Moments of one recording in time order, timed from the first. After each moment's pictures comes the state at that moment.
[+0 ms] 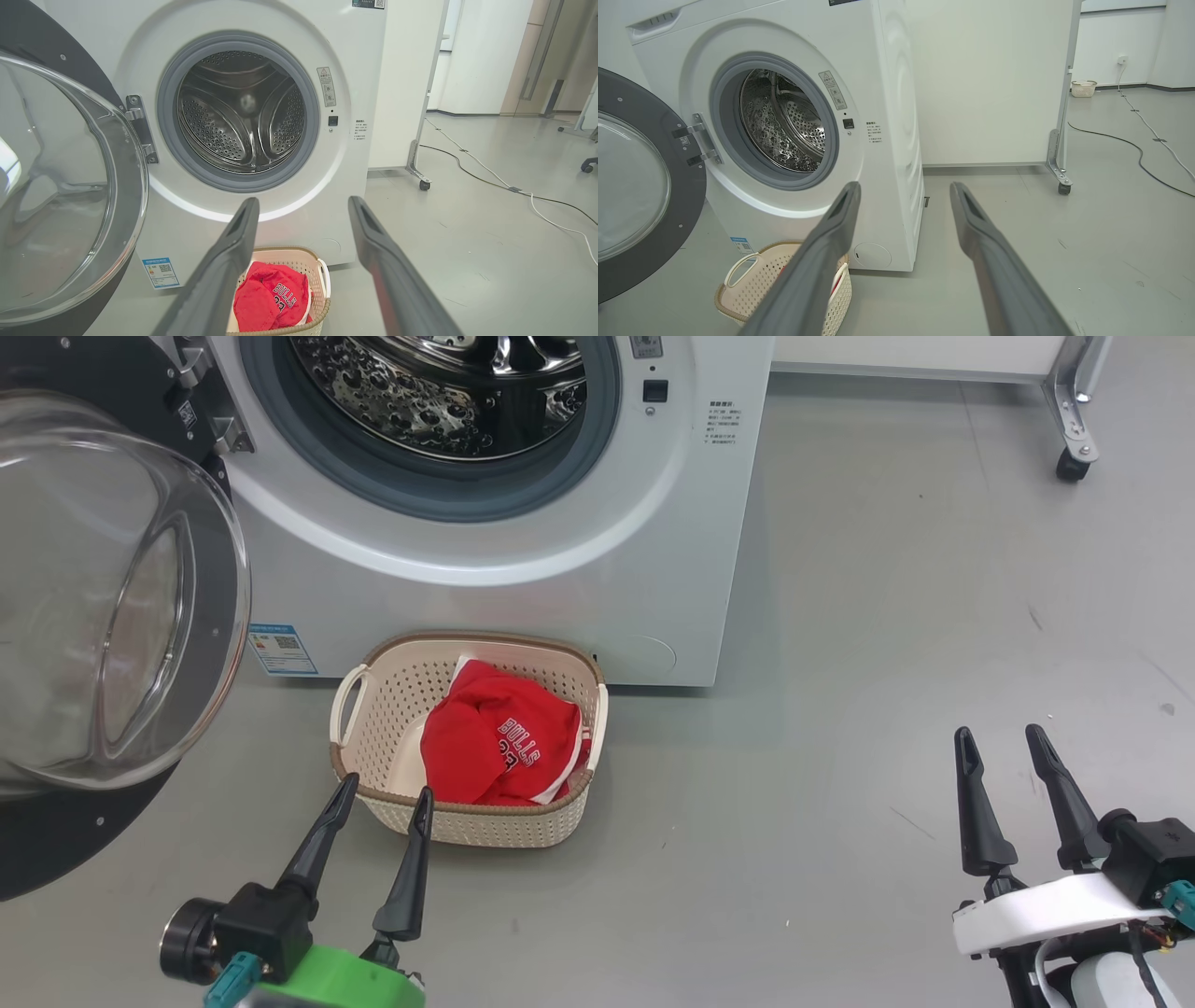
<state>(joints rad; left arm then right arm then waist) 0.01 0.04 -0.20 0.09 -0.26 -0.12 -0.25 0.04 -0.16 0.11 0.07 0.41 0.12 -0.25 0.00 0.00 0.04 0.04</state>
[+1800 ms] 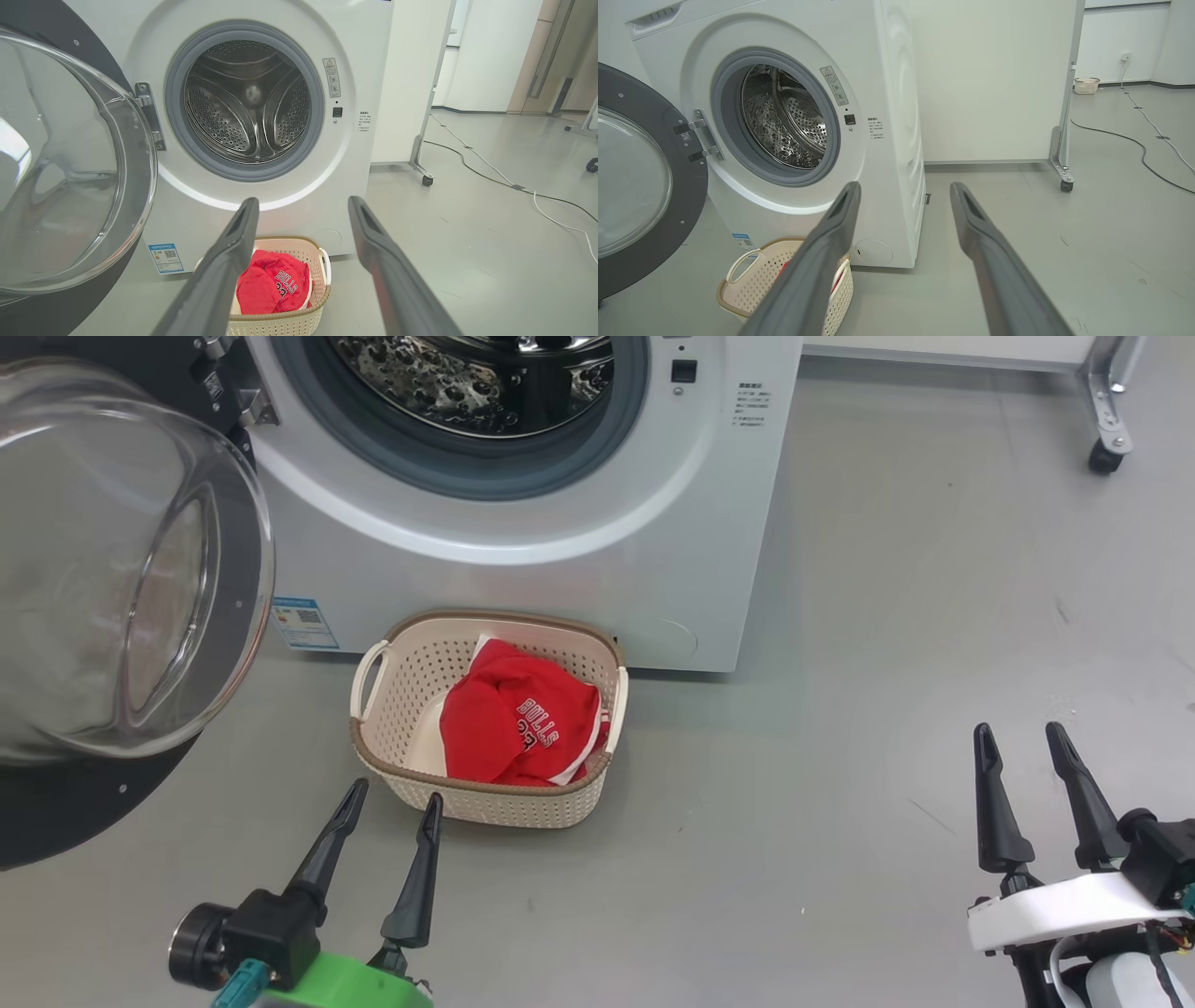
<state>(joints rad) 0.02 0.04 -0.21 0.08 -0.27 -0.12 -0.25 0.05 -0.16 0.09 0.07 0.41 0.12 -0.25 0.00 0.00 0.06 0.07</state>
